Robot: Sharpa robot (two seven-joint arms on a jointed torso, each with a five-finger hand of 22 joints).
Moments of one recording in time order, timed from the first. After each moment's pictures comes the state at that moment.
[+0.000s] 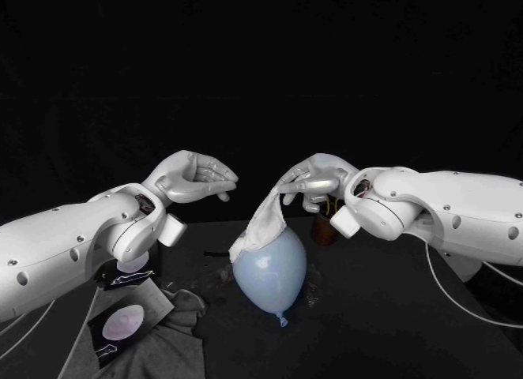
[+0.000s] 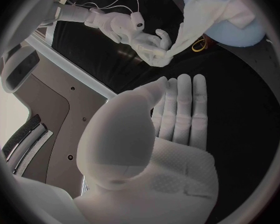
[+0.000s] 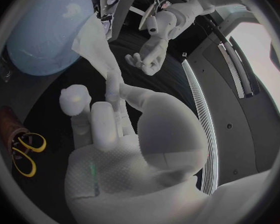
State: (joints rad) left arm 1.34 -0.70 -0.01 1.36 -0.55 -0.16 0.36; left_hand 1.49 -0.09 0.49 -0.02 0.05 0.97 0.15 0.43 0.29 1.18 0.09 0.25 0.10 1.10 0.03 0.70 0.51 0.16 0.92 0.15 0.69 0.37; right arm 1.51 -0.89 -0.18 1.60 -0.52 -0.30 -0.07; right_hand 1.21 -0.03 0.74 -0.08 0.05 0.99 0.10 0.42 0.36 1.32 0.02 0.30 0.28 1.45 -0.04 1.29 1.10 0.12 1.28 0.07 0.90 1.31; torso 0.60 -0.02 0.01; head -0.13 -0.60
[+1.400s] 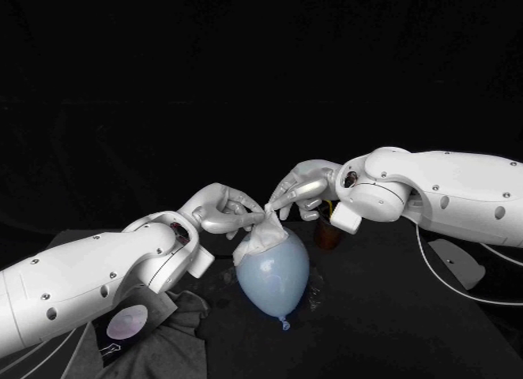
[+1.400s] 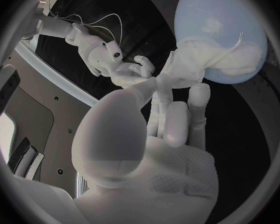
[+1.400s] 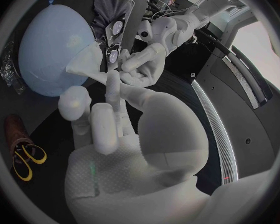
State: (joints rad) left arm 1.29 -0.66 -0.05 1.51 -0.66 -0.36 0.10; left_hand 1.35 -0.16 0.53 0.08 0.05 1.01 0.10 0.40 0.34 1.27 0.02 0.61 0.44 1.44 -0.05 1.37 1.14 0.16 1.07 0.07 1.19 0.81; right arm 1.57 -0.82 -0.19 1.54 -0.49 -0.04 -0.26; right_hand 1.20 -0.04 0.75 -0.08 0.09 0.99 0.10 0.42 0.36 1.32 0.02 0.31 0.30 1.46 -0.05 1.32 1.14 0.11 1.31 0.06 0.95 1.31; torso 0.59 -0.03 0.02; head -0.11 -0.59
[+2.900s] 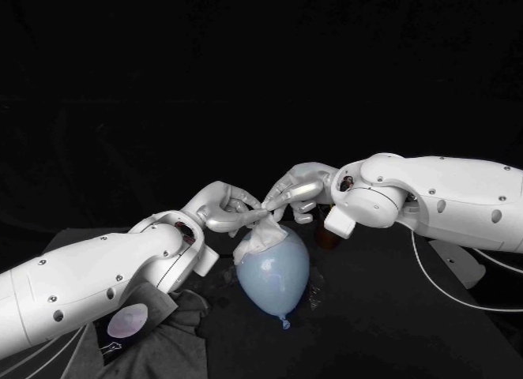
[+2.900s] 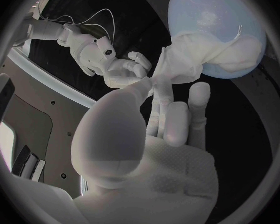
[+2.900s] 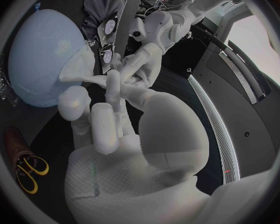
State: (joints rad) left arm 1.28 -0.64 -0.05 1.52 -0.71 -0.44 0.05; left_hand 1.35 -0.22 0.43 0.17 0.05 0.99 0.11 0.35 0.34 1.23 0.03 0.63 0.47 1.44 -0.04 1.37 1.15 0.15 1.07 0.08 1.18 0.80; right arm 1.55 -0.81 -0.19 1.56 -0.44 -0.08 -0.23; right_hand 1.19 -0.05 0.76 -0.09 0.09 1.00 0.10 0.42 0.36 1.33 0.02 0.31 0.31 1.46 -0.05 1.31 1.14 0.11 1.31 0.06 0.95 1.31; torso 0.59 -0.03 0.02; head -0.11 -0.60
